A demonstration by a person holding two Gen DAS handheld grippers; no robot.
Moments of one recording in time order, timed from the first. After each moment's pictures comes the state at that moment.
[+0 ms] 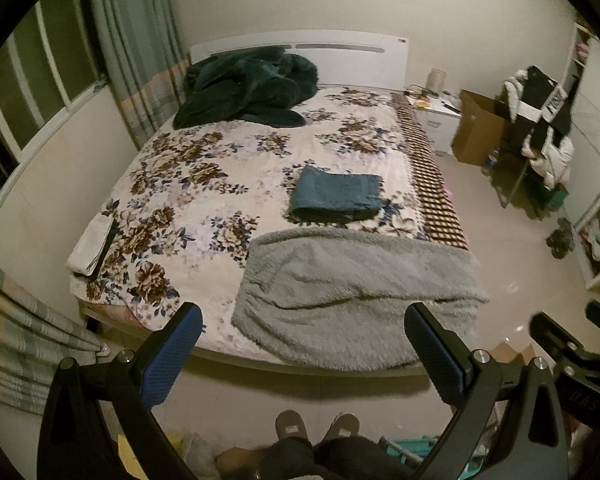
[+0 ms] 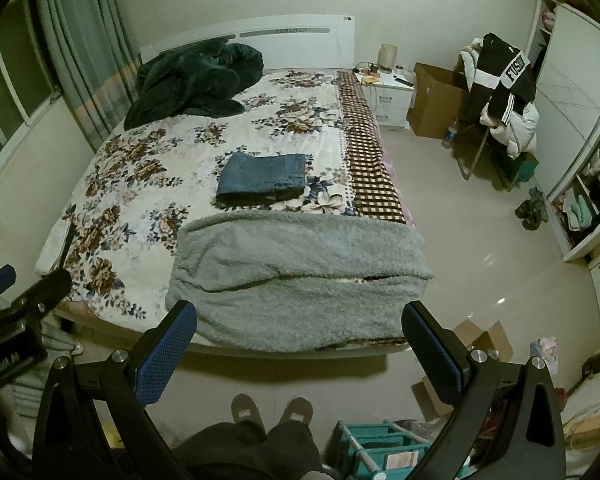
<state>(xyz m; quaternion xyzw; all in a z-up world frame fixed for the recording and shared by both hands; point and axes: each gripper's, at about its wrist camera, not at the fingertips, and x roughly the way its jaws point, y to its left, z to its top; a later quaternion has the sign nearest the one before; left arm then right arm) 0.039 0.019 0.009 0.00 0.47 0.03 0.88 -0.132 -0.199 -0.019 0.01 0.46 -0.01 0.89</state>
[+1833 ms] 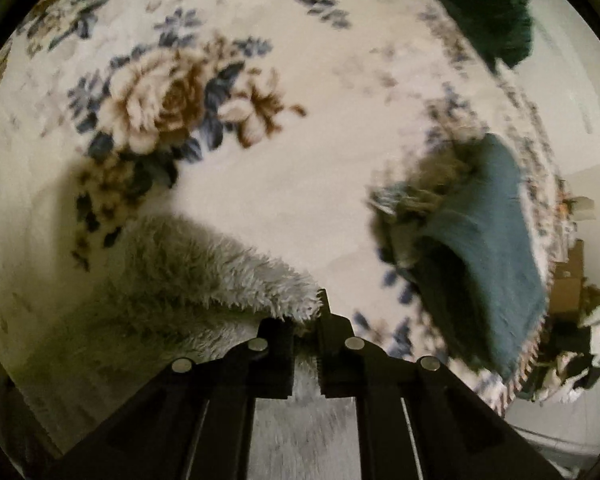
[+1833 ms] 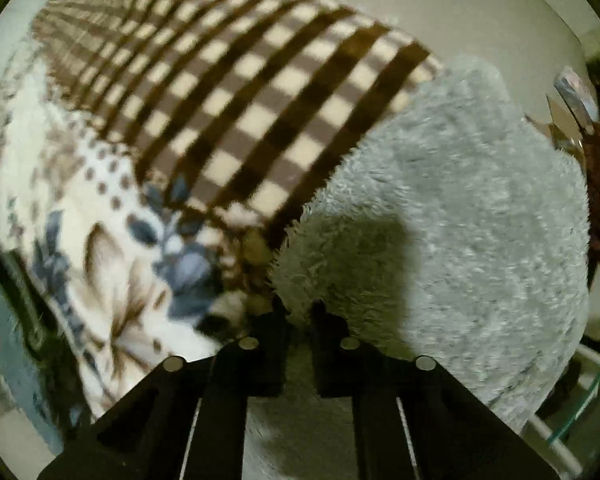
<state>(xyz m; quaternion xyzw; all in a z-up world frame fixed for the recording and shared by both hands) 0.410 0.140 -0.487 -0.39 0.56 0.16 0.72 0.414 -0.463 -0.650 0.36 0.62 -0.30 0.63</state>
